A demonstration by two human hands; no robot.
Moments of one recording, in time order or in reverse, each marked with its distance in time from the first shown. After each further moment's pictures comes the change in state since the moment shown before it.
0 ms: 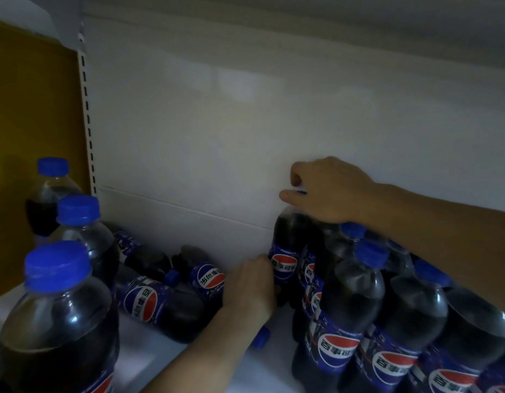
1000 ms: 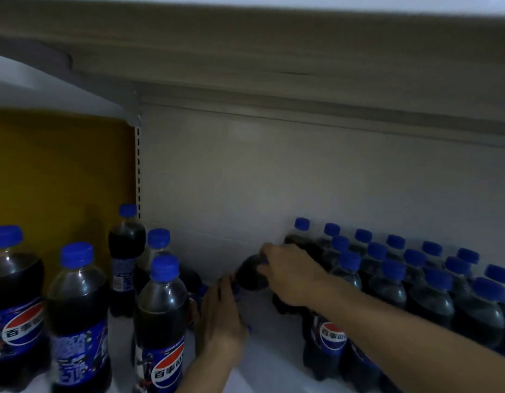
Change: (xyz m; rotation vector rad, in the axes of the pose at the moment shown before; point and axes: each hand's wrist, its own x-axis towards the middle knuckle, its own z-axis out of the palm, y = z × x) left_hand -0.085 -0.050 -0.026 -0.136 0.206 -0.224; right_hand -0.077 -0.086 0.030 0.391 -0.111 -0.028
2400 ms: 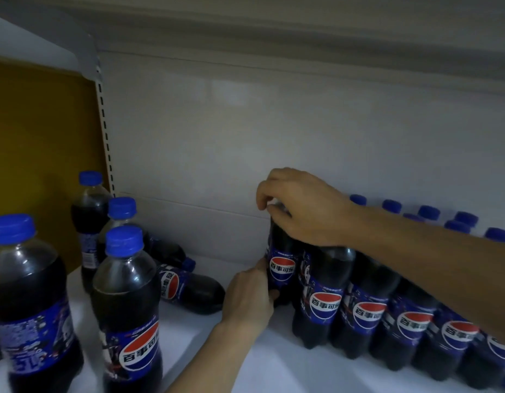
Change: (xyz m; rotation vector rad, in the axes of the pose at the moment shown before) left_hand 0.003 0.042 0.038 -0.082 -0.186 0.272; right_hand 0.004 0.036 -0.052 -0.161 0.284 -0.433
